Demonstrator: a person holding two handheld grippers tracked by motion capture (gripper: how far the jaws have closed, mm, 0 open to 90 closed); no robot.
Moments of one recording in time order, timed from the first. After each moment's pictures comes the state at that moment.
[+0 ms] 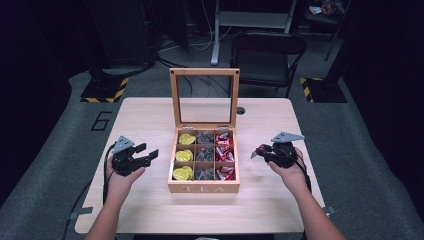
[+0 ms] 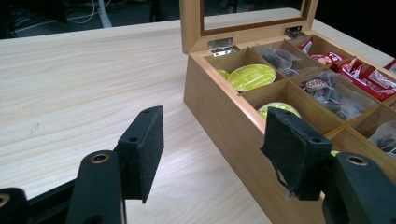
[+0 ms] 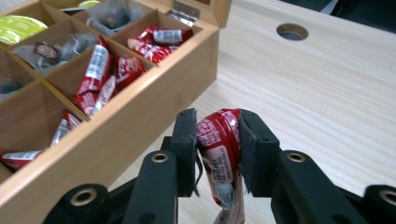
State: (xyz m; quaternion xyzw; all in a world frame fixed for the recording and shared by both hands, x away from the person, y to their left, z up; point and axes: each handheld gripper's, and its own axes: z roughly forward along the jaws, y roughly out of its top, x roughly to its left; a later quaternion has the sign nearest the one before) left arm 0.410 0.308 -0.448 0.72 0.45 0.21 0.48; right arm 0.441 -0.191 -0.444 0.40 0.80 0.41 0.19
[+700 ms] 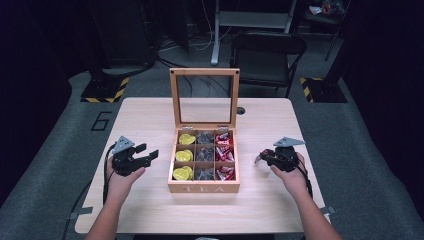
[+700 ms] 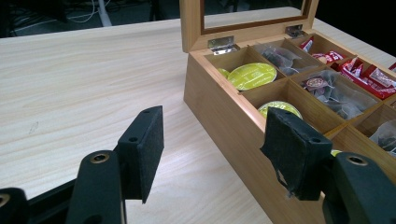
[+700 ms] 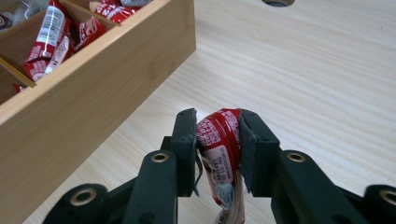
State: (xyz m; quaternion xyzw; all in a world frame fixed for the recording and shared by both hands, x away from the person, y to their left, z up) left arm 0.410 0.308 -0.449 0.72 0.45 0.21 0.48; right arm 0.444 -0.204 -0.471 0.43 0.79 0.39 0.19
